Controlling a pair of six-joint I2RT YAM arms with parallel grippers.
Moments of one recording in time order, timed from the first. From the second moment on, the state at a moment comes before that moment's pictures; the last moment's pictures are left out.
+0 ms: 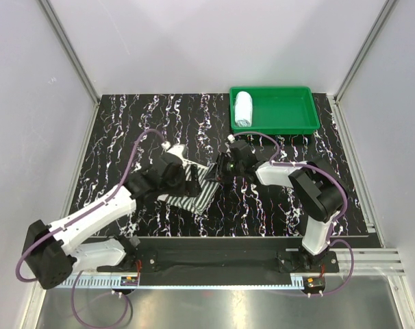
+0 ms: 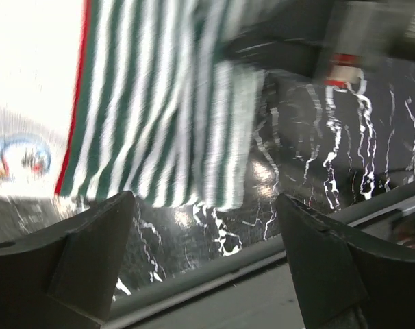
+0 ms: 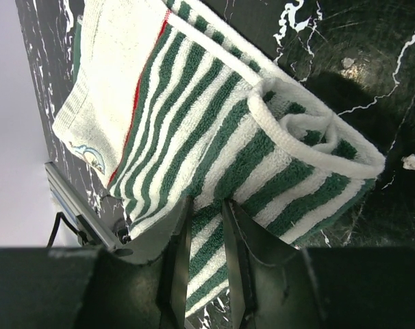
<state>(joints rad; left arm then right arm) -0.73 1.12 0.83 -0.55 -0.06 -0.63 0.63 1.84 0.94 0.20 -0.36 0.85</state>
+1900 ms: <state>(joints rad) -1.12 1.59 0.79 -0.30 -0.54 -0.56 0.66 1.86 1.05 0.02 -0.33 0.78</state>
